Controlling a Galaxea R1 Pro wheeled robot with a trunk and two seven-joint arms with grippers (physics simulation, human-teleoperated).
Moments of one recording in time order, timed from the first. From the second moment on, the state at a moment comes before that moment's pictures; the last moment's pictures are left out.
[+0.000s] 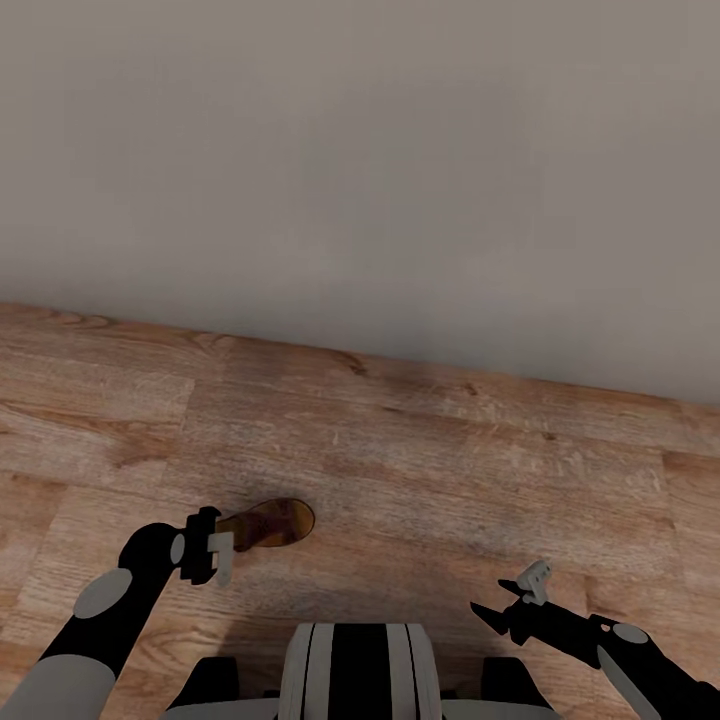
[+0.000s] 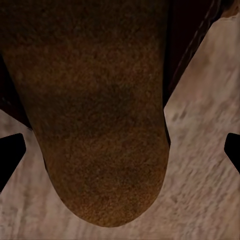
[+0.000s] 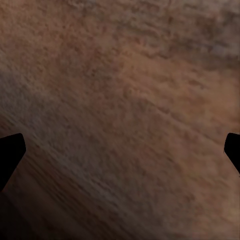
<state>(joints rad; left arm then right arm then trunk) -0.53 0.16 -0.02 -1.05 -1.35 0.02 -0.84 -0.42 -0.39 0.34 -0.66 -0.40 -0.05 0.73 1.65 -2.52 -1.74</state>
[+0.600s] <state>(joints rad) -0.53 0.16 -0.01 -1.05 -1.35 0.02 -0.84 -0.42 -0.39 0.34 -0.66 -0.39 -0.05 0.73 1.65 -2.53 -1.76</state>
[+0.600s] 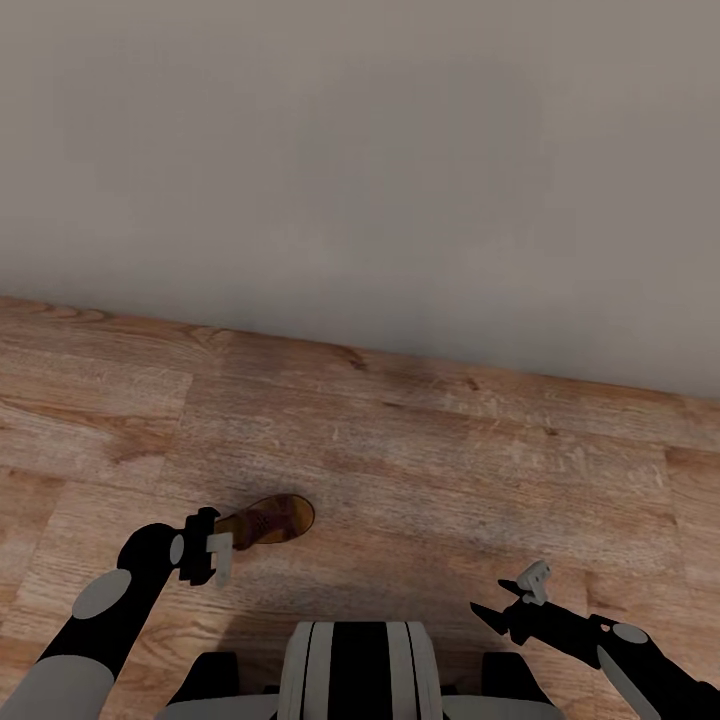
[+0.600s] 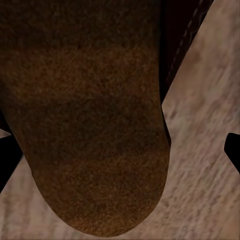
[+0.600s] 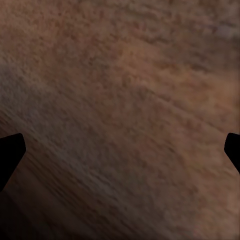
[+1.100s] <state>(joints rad) -0.52 0.16 -0.01 -1.04 -1.35 0.02 -0.83 -0.42 -0.39 0.34 -0.66 -0.39 -0.05 0.73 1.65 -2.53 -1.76</state>
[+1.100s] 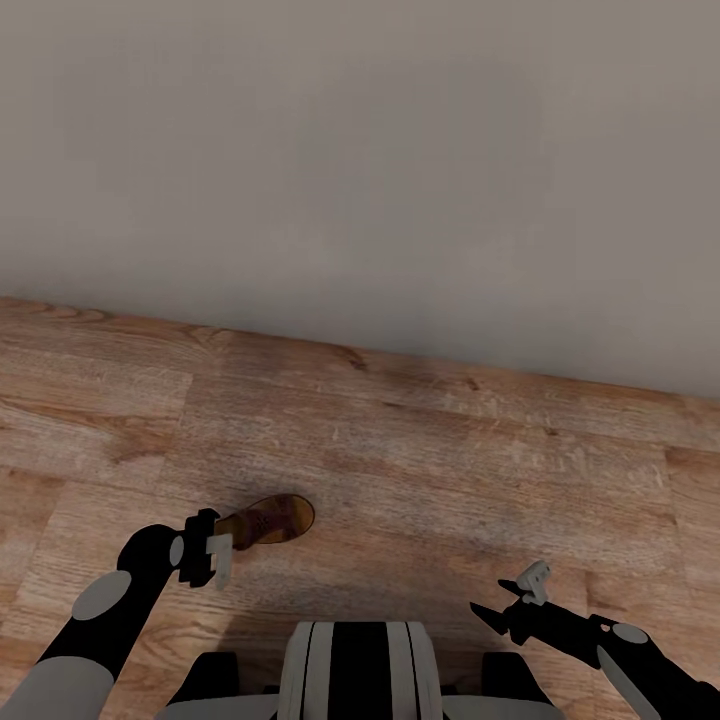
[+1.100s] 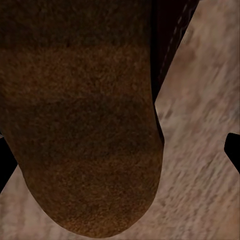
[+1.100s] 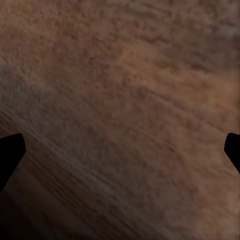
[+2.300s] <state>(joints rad) -0.52 0.15 -0.01 -1.04 -1.35 0.07 -0.83 -0.42 -0.39 0.34 -0.66 -0.39 -0.05 0.73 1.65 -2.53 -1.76</state>
